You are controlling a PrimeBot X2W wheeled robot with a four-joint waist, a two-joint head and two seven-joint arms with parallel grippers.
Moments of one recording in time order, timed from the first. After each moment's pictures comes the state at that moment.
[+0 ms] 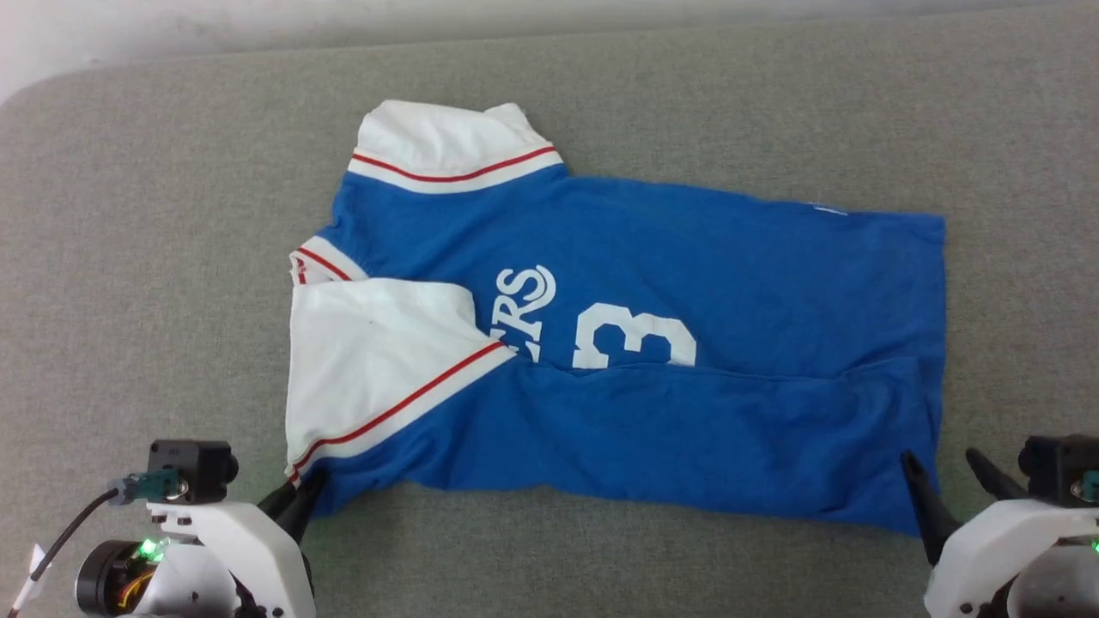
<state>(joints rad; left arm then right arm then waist) 0.06 0.38 -0.09 -0.10 -0.54 -0.04 0.46 0.13 -0.08 -0.16 -0.18 0.17 0.13 0.44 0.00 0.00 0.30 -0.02</state>
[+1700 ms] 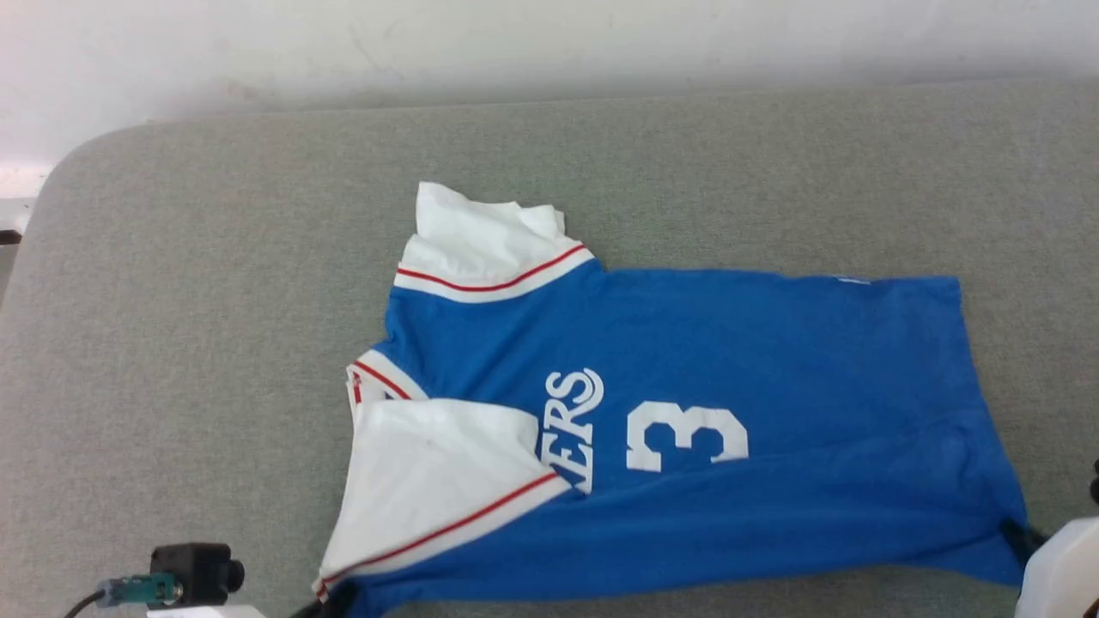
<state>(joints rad) 0.31 0.35 -0.06 -0.27 -0.72 0.01 0.55 0.17 -0.18 -0.27 -0.21 0.28 0.13 0.76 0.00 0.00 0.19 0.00</state>
